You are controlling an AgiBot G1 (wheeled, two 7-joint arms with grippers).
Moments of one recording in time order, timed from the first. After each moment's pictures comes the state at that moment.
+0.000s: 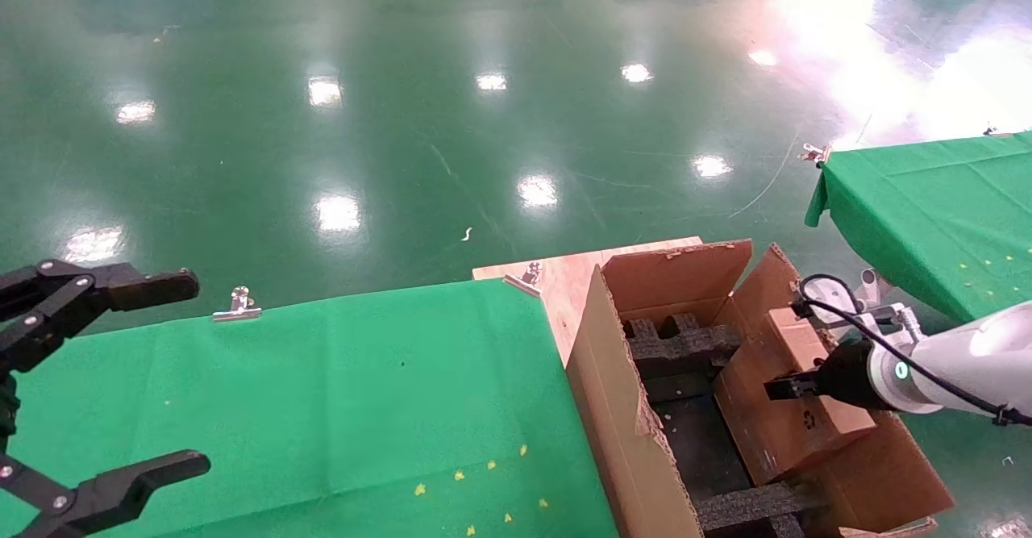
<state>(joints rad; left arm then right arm) -1.09 0.60 0.32 -1.27 0.70 1.48 -0.16 1.65 -0.42 -1.68 1.33 -2.13 -0.80 1.99</state>
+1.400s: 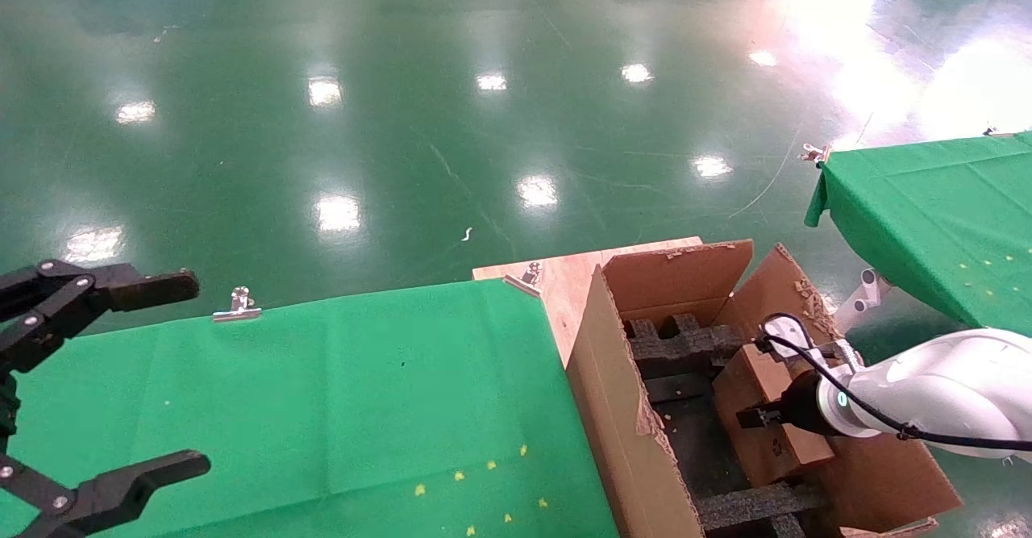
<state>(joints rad) -1.09 0.60 0.32 -1.27 0.70 1.48 -0.16 1.50 -0.60 -1.72 1.03 -2.04 -0.63 1.91</state>
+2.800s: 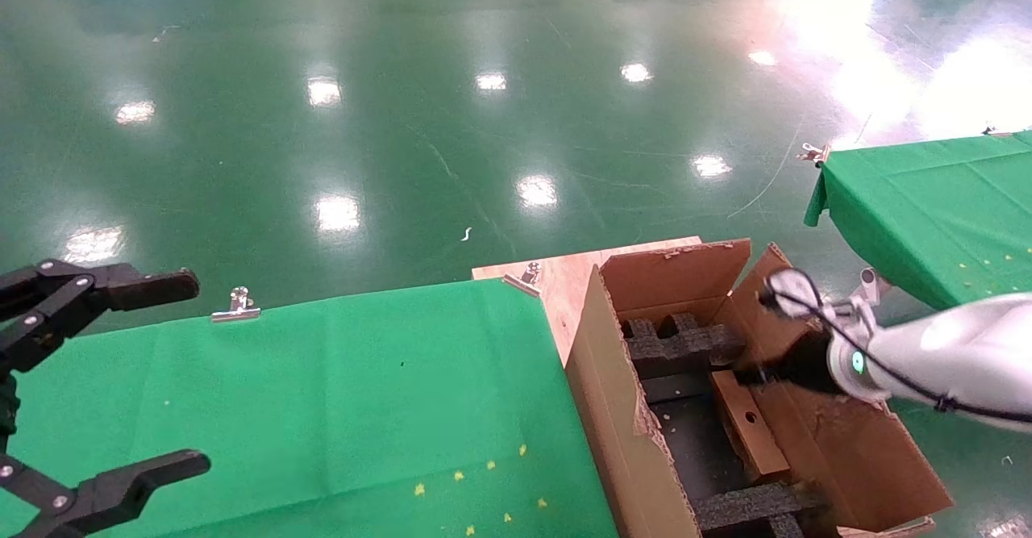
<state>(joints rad) -1.09 0.59 0.32 -1.27 0.70 1.48 -0.16 1.61 -0.51 -1.66 1.19 -2.06 -0.63 1.91</state>
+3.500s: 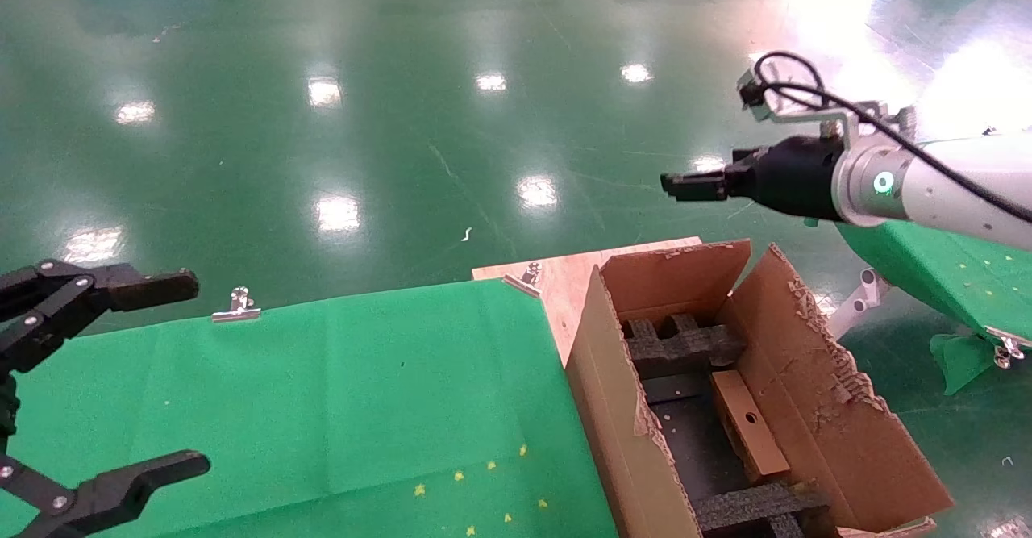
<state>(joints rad) -1.09 0.59 0.32 -1.27 0.70 1.48 -0.16 1.87 -0.45 -1.53 1.35 -1.89 -0.62 1.73</state>
